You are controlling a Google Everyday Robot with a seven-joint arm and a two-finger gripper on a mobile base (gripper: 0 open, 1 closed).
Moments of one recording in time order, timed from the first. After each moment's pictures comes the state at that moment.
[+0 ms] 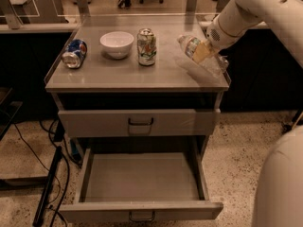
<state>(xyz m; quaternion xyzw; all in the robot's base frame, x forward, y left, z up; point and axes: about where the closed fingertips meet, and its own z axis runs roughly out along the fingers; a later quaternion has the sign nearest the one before) 0.725 -0.193 0.885 -0.29 0.92 0.04 0.27</state>
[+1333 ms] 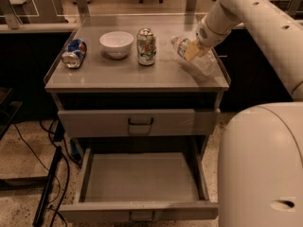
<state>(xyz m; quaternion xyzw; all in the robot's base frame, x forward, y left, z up) 0.766 -0.175 0.865 -0.28 0.92 0.05 0.25</state>
